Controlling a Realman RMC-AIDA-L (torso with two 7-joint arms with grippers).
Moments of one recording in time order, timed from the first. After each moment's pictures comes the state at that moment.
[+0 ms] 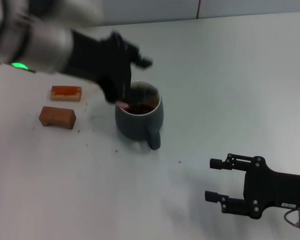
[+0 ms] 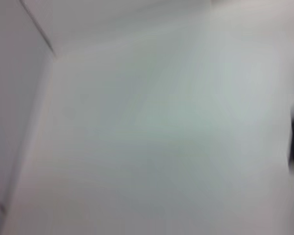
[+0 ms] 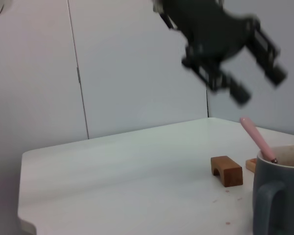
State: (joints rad) left arm -0.54 -2.07 1.40 1.67 2.23 1.55 -1.95; right arm 0.38 2.07 -0.43 -0.33 -2.22 -1.71 0.71
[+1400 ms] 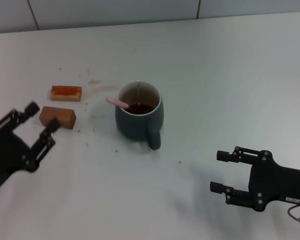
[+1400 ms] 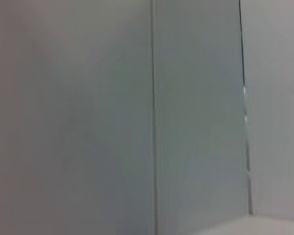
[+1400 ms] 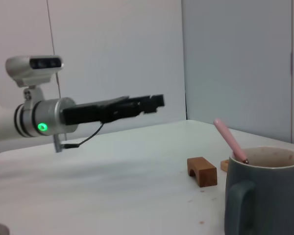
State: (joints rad) left arm -0.22 -2.06 1.00 0.17 1.04 1.66 -0.46; right arm 0.37 2.07 -0.39 -0.33 -2.21 -1.70 0.70
